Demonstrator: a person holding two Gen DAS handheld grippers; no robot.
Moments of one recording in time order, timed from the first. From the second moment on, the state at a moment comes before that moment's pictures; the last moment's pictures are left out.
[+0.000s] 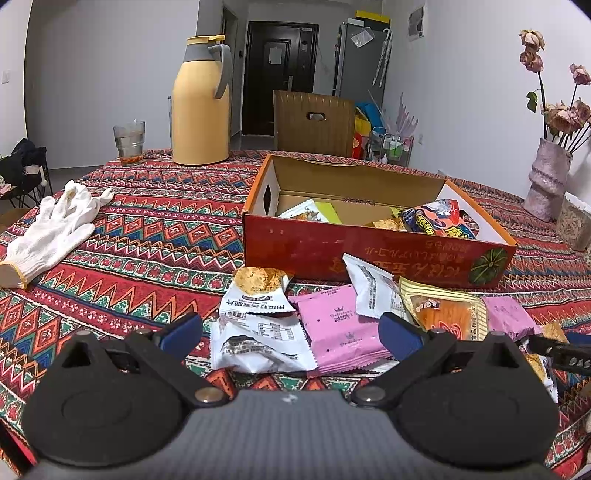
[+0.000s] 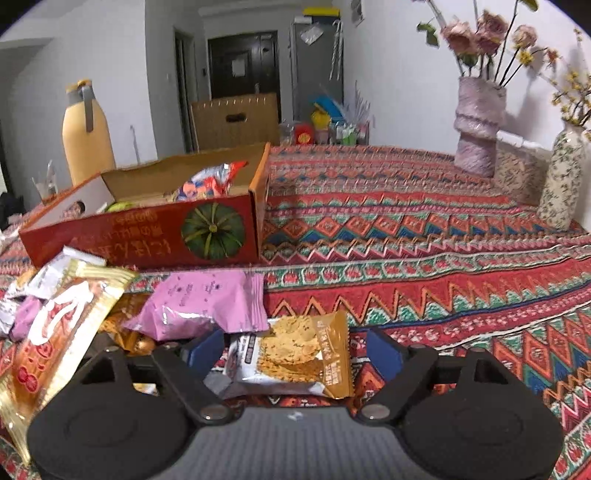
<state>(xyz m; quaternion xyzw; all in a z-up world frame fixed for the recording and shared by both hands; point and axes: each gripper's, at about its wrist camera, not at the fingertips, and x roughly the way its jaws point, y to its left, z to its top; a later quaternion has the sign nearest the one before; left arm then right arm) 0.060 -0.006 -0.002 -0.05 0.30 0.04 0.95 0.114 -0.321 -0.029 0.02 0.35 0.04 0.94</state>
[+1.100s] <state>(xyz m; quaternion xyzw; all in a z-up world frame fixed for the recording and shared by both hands) 0.065 -0.068 -0.008 -0.01 0.33 -0.03 0.94 0.050 -0.332 -0.019 0.05 0.23 0.05 0.97</state>
